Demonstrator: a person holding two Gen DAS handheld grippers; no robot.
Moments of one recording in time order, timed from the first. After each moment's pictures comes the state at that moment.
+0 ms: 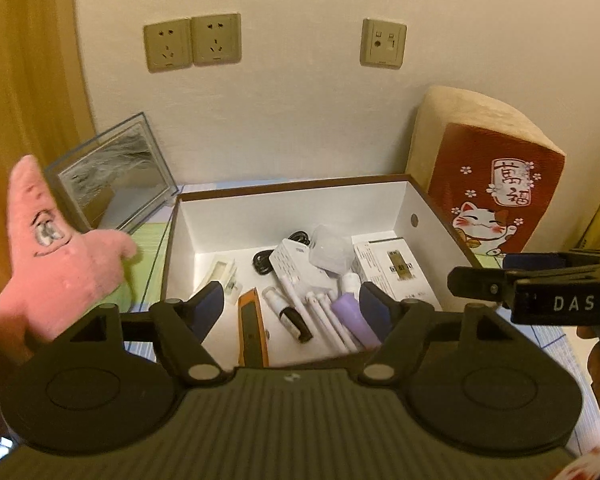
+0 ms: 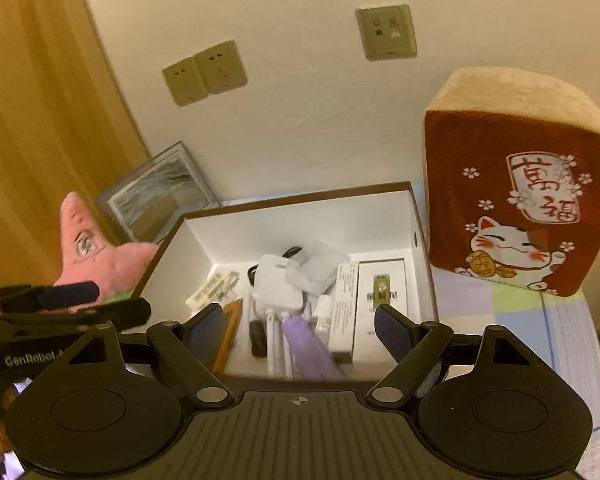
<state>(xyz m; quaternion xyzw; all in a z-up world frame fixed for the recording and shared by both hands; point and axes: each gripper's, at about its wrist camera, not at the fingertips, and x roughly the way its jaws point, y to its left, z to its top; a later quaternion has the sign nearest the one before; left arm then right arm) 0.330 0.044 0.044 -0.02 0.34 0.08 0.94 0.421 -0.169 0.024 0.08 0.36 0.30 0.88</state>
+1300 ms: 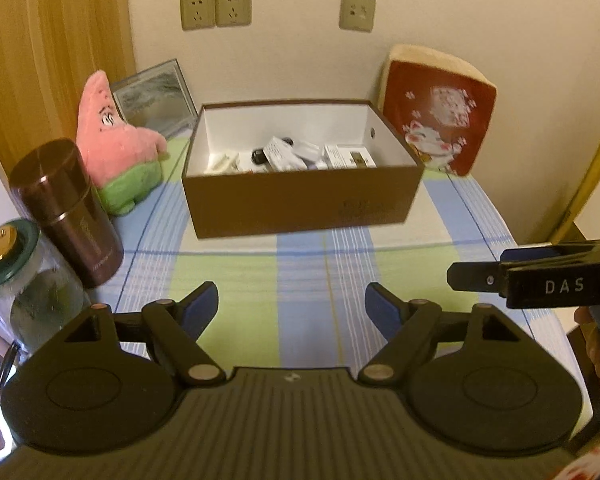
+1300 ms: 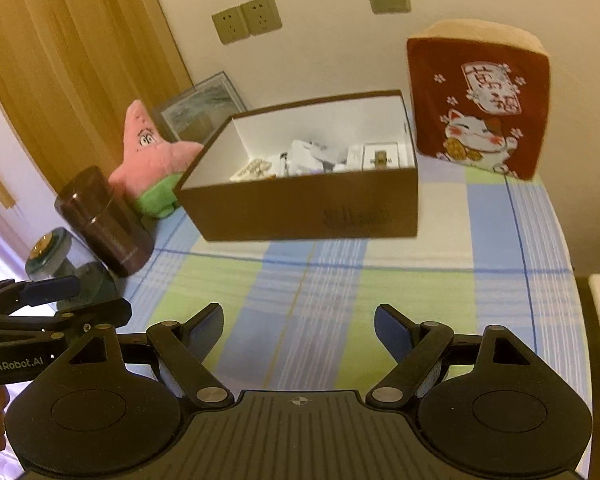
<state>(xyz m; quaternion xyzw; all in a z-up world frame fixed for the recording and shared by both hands) 0.120 -0.028 0.033 -0.04 0.37 0.09 0.92 0.233 -0.233 0.012 0.06 0.42 0.31 0.85</state>
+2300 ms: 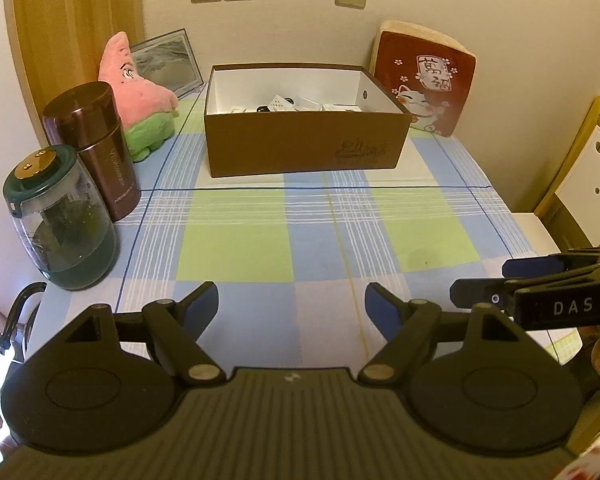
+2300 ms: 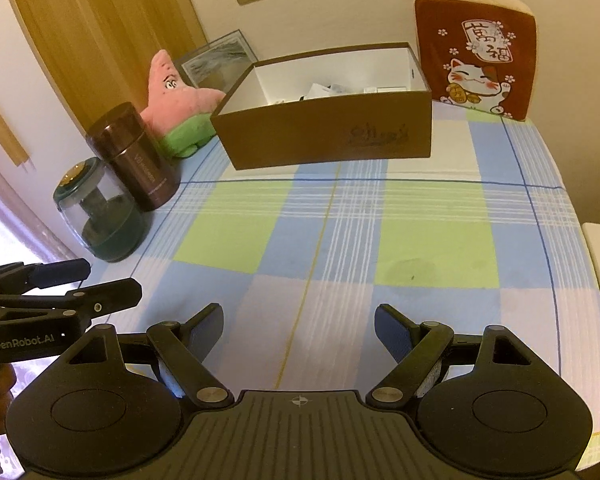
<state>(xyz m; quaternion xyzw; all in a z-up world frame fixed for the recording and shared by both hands) 0.029 -0.016 0.021 -0.05 0.39 0.07 0.92 0.128 -0.218 0.005 0.04 0.45 0.30 0.84</state>
